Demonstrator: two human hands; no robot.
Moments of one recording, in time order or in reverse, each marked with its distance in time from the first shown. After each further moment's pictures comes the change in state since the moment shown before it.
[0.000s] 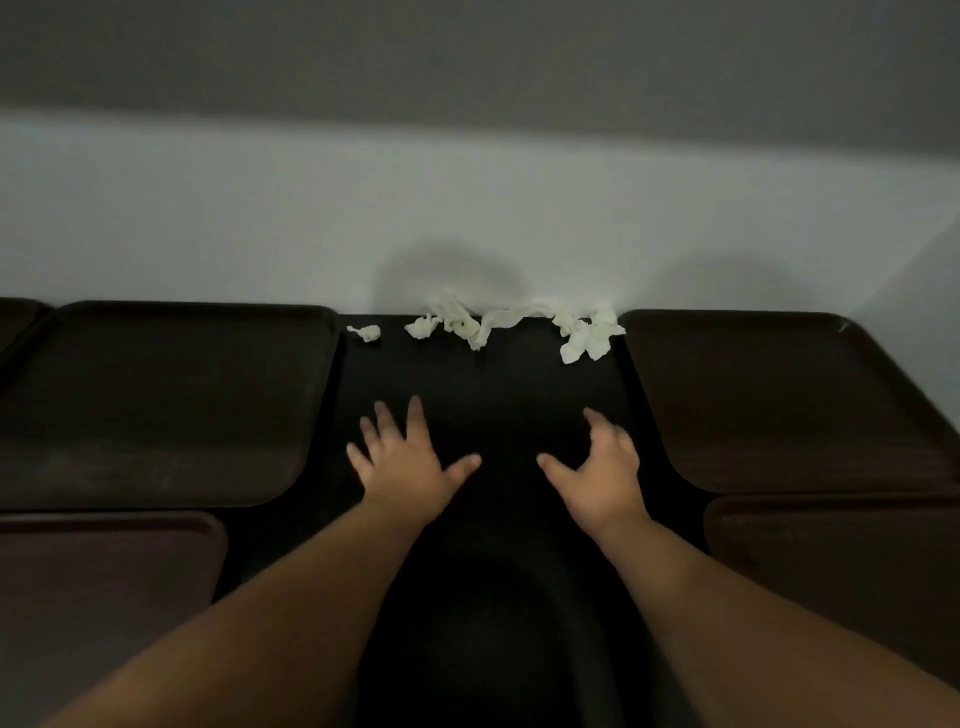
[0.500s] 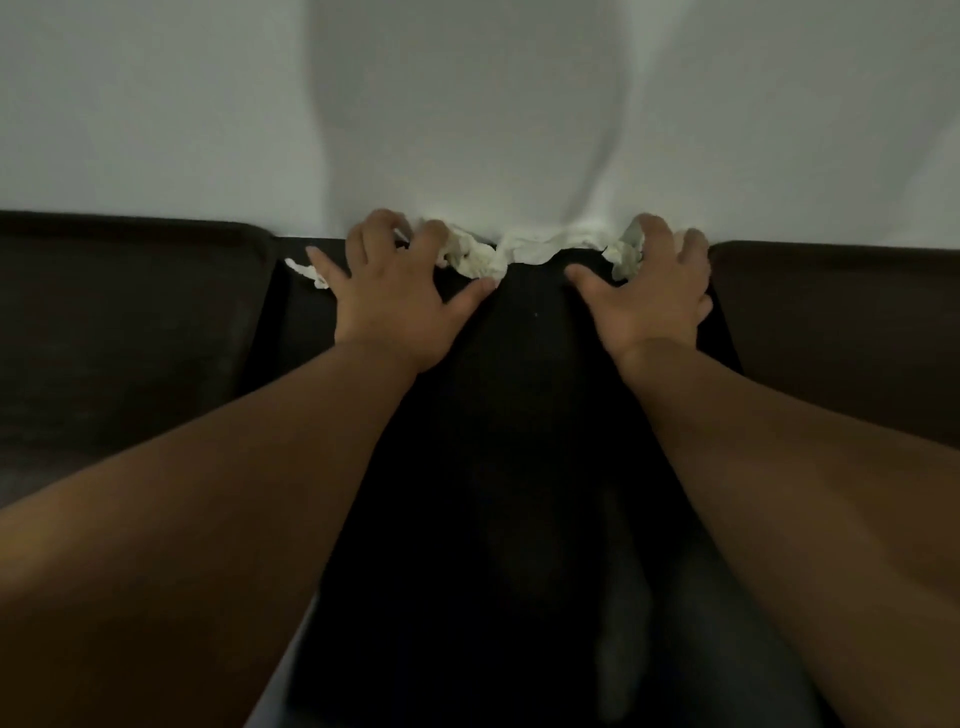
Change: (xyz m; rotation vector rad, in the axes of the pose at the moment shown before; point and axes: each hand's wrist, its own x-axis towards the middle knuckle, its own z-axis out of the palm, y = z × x) left_hand 0.172 0.036 -0.019 0.086 0.433 0.281; right_hand 0.195 -0.043 0.034 -0.158 0.297 -0.107
